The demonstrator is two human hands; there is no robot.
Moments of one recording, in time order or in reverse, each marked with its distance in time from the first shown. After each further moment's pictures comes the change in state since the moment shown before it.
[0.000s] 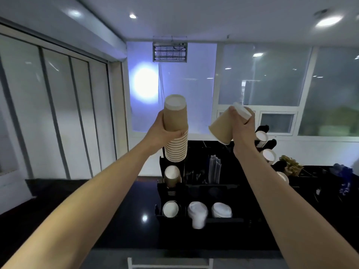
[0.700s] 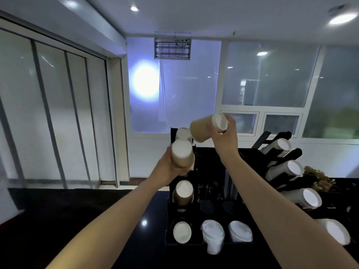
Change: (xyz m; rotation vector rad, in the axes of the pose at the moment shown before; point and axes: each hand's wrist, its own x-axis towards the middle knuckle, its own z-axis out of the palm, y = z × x) left_hand 0.019 -0.145 0.009 0.166 -0.038 0.009; right_hand 0.044 0.095 0.095 -0.326 -0.103 -0.131
